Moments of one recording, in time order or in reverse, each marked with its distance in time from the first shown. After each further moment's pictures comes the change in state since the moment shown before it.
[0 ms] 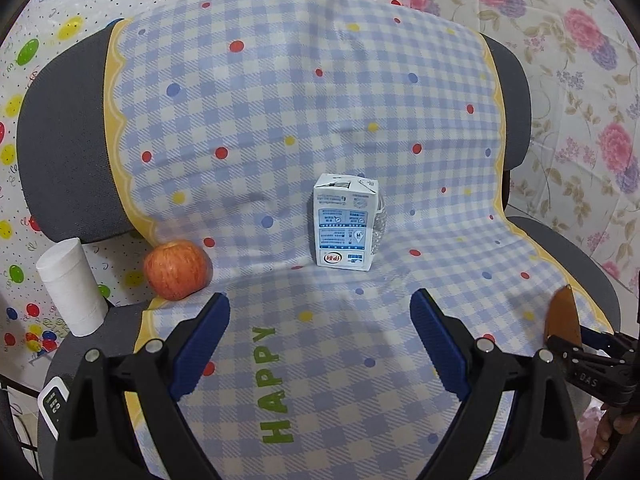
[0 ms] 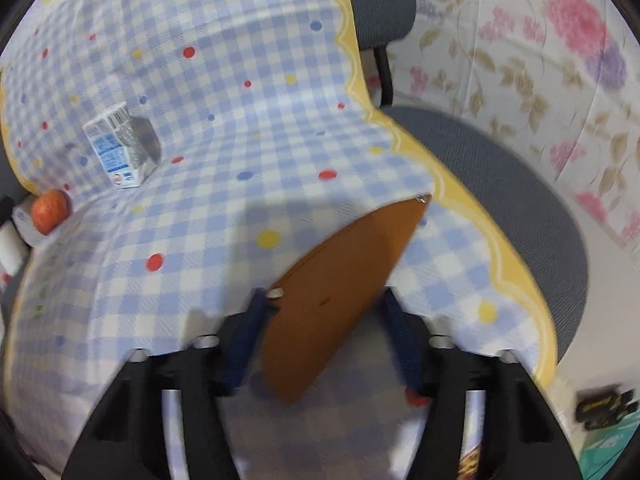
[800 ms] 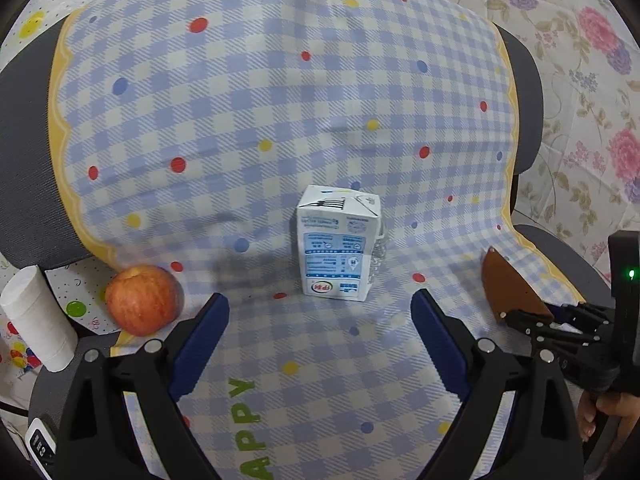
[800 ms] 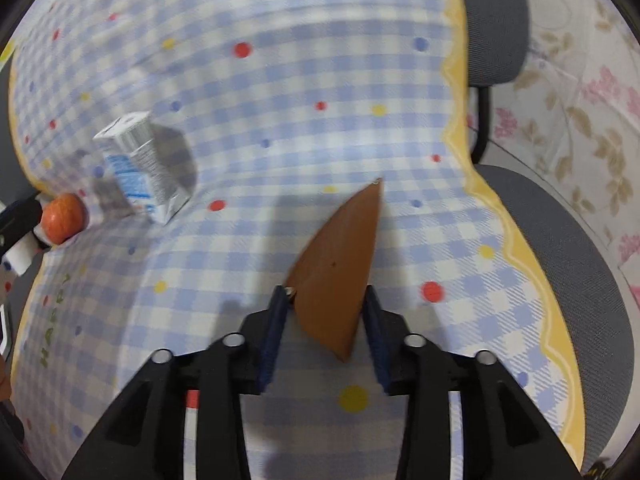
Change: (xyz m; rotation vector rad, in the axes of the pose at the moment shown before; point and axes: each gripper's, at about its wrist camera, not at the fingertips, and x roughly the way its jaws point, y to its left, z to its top) left arm 0.054 -0.007 0.030 0.010 0.042 -0.044; right arm 0.049 0.046 0.081 -0.119 0.009 0.132
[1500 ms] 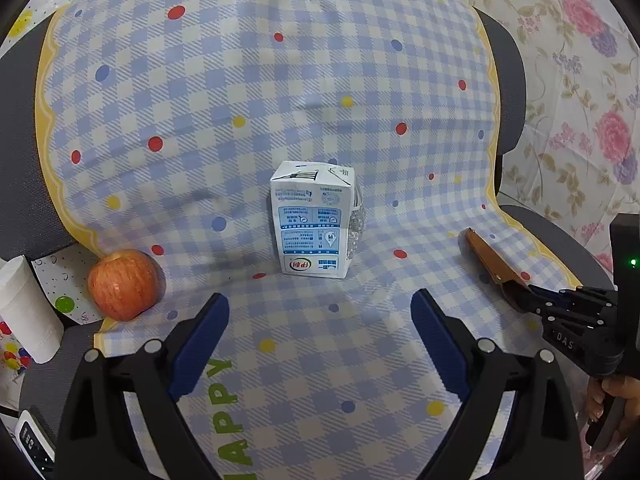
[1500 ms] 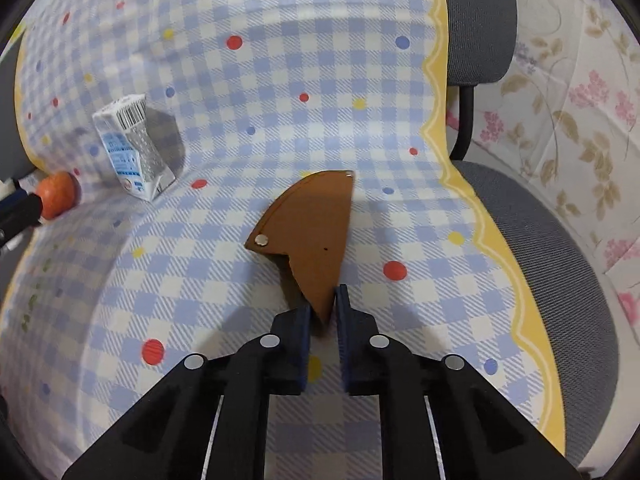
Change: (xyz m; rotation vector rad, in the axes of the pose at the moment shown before) left arm 0.001 -0.010 -0.016 0.024 0.024 -0.038; right arm -0.008 -0.010 -0.020 -0.071 -0.018 -0.054
